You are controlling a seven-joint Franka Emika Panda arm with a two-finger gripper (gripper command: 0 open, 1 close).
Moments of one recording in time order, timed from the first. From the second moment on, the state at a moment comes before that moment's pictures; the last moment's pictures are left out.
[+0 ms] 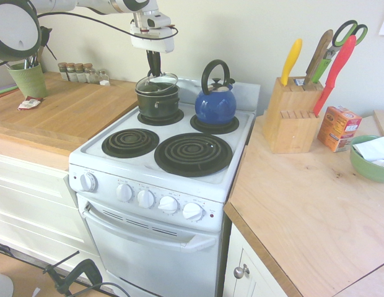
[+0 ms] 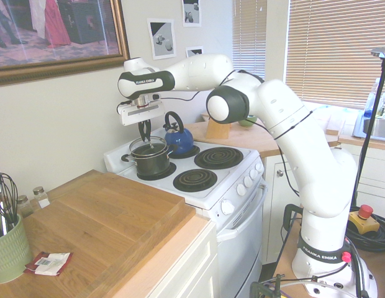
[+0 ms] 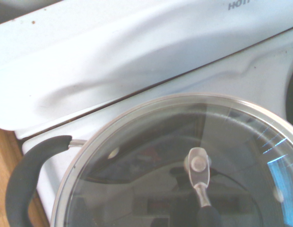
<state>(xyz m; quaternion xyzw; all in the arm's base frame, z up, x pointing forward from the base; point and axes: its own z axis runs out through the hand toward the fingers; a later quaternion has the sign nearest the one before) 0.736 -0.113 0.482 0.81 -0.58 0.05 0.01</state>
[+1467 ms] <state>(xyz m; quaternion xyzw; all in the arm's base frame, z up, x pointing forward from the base) 0.737 -0.116 0.466 0.81 -0.59 0.04 0.03</state>
